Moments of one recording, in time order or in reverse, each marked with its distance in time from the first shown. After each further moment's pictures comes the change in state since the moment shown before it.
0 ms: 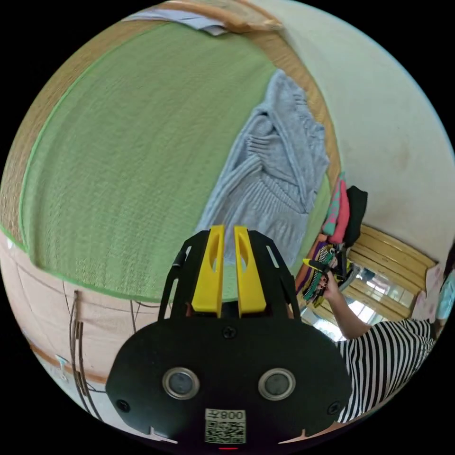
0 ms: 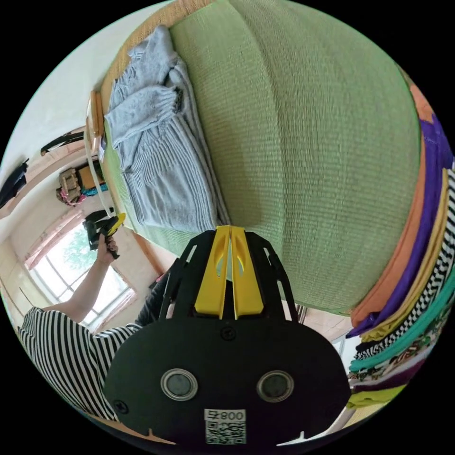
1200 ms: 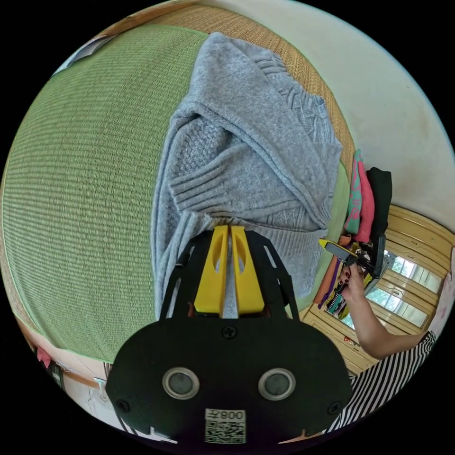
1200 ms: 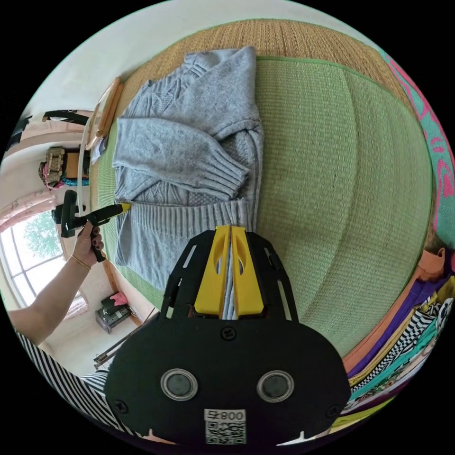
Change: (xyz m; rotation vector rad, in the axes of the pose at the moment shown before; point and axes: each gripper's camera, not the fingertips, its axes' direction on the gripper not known) left arm 0.072 -0.093 0.082 -0.042 -0.156 0.174; right arm -0.112 -0.070 0.028 0.199 0.223 -0.185
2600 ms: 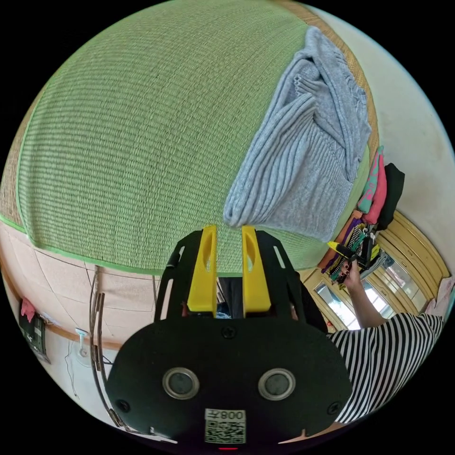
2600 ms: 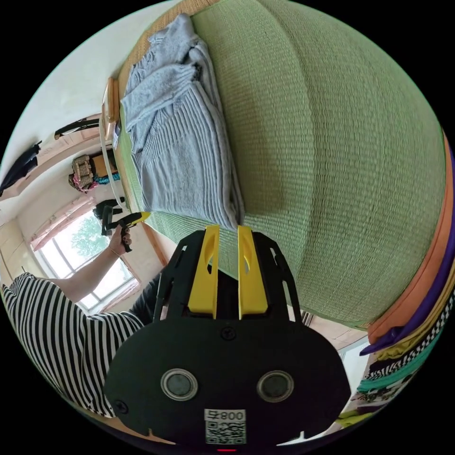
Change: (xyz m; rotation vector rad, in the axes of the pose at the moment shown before) left arm -0.104 0.220 -0.015 -0.208 0.014 -0.206; right arm 0.119 0.130 0.075 -0.214 -0.312 0.118
